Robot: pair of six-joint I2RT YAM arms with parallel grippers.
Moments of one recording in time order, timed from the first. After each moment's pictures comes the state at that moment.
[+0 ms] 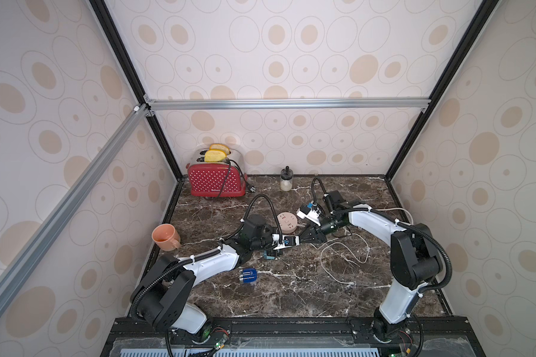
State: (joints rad) left arm -0.65 1.47 0.73 0.24 0.52 0.88; right arm 0.47 1.79 1.28 -0.81 -1.06 -0.69
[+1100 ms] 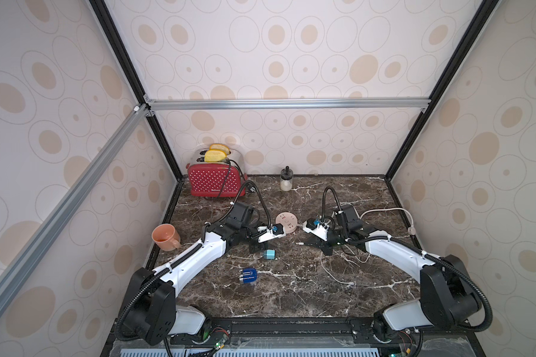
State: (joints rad) left arm -0.50 1.39 0.98 -0.55 0.55 0.92; right arm 0.51 1.43 0.85 -0.30 -0.67 -0.70
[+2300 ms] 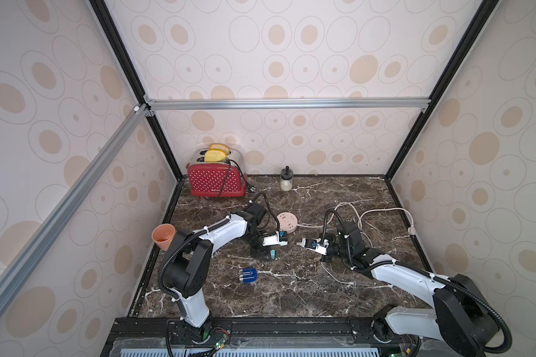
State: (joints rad) left arm -0.50 1.76 1.18 -0.83 0.46 1.00; right arm 0.62 1.26 0.55 0.12 -0.41 -0.88
